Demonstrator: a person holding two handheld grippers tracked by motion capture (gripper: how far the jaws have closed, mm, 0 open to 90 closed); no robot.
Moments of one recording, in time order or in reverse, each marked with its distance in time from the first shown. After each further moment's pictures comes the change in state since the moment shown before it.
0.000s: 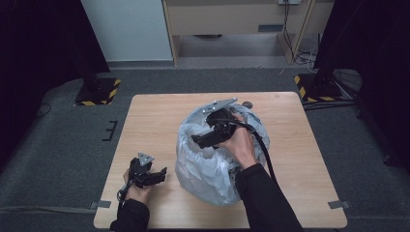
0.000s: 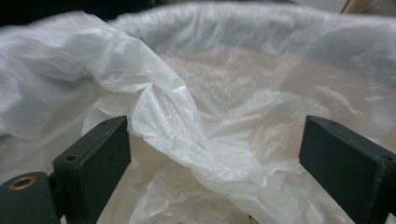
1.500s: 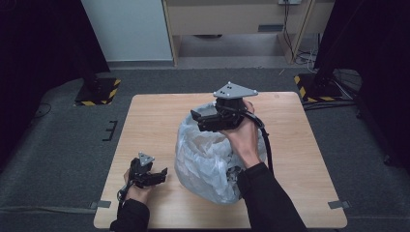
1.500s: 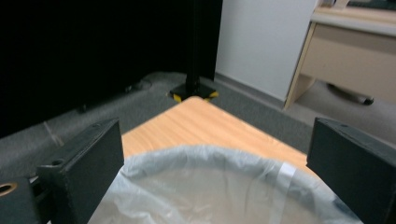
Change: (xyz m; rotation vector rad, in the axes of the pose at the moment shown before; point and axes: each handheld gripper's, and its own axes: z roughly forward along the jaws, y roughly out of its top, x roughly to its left) left arm -0.001 0.000 0.000 0.004 -0.017 0.004; right arm 0.004 0.029 -0.047 -0.367 -0.132 0.022
